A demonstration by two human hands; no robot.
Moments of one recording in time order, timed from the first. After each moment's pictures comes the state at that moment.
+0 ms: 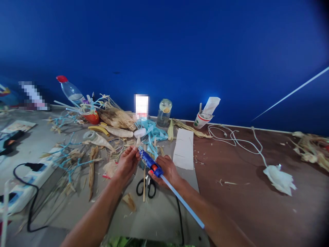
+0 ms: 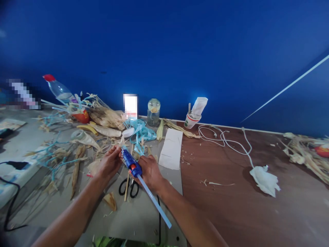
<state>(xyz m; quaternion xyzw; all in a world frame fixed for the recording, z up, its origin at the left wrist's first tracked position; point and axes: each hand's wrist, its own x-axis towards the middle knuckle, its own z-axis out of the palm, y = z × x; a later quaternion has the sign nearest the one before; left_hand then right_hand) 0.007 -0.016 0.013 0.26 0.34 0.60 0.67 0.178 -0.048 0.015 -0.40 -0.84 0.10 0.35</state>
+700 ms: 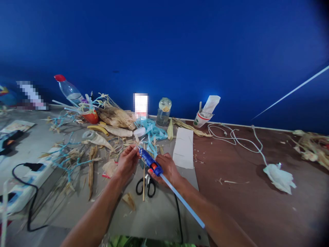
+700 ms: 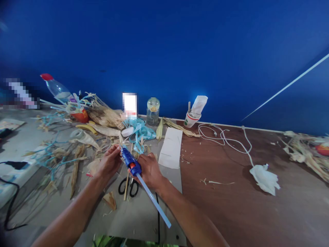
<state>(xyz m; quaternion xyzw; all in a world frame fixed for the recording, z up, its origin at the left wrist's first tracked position) 0.009 -0.015 0.016 0.27 0.36 0.61 0.65 0.179 -0.048 0.016 -0.40 -0.84 0.11 0.35</state>
